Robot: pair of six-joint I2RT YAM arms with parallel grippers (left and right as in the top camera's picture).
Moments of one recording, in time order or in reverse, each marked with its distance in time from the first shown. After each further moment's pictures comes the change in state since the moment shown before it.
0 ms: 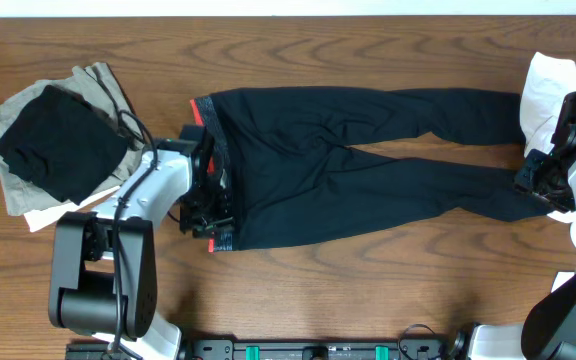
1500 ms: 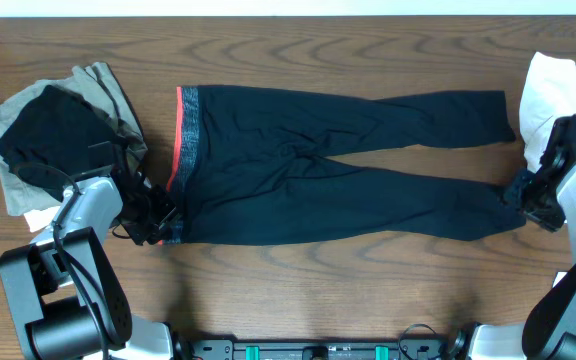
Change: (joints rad) left arm 0.431 -0.071 -0.142 0.250 0.005 -0.160; right arm -0.038 0.001 -0.206 0.194 -0.058 -0.012
